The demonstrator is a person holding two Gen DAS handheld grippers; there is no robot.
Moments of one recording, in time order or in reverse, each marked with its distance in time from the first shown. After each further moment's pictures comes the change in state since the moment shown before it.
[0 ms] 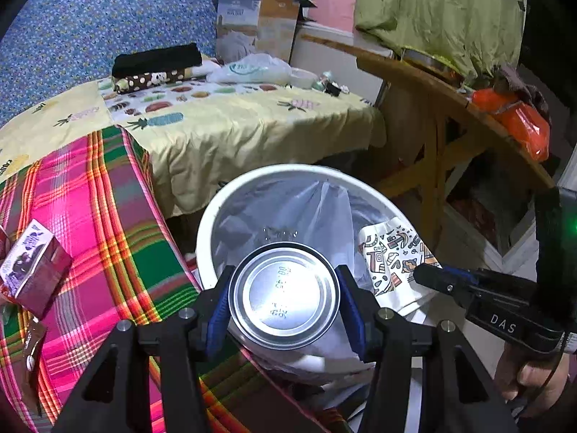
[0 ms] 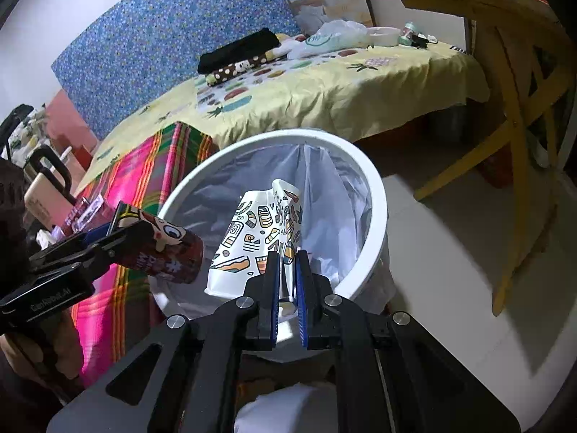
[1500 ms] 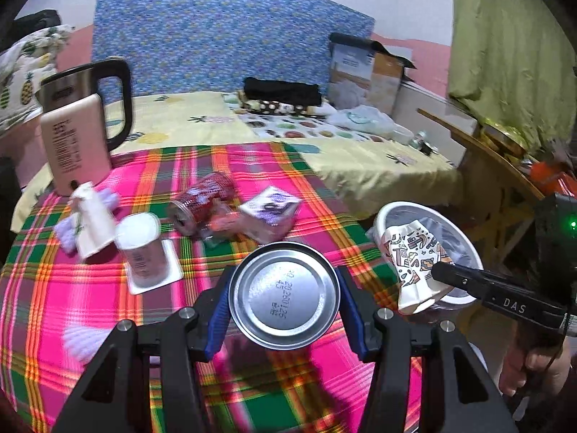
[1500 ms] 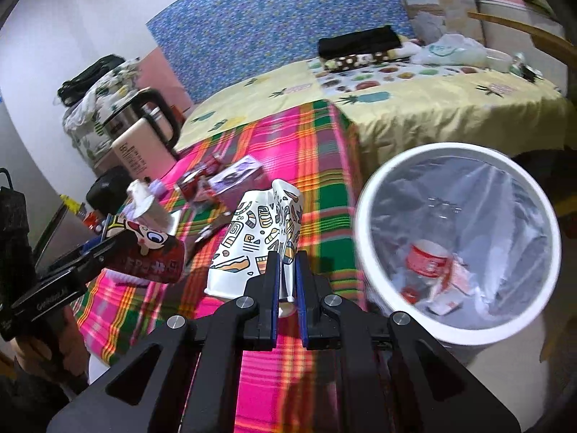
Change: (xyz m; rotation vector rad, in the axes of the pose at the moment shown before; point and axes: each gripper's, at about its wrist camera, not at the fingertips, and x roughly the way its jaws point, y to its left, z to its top) left arm -0.150 0.110 -0.070 -0.220 -0.181 0.295; right arm 0.002 0.127 -0.010 -0.198 0.015 0.296
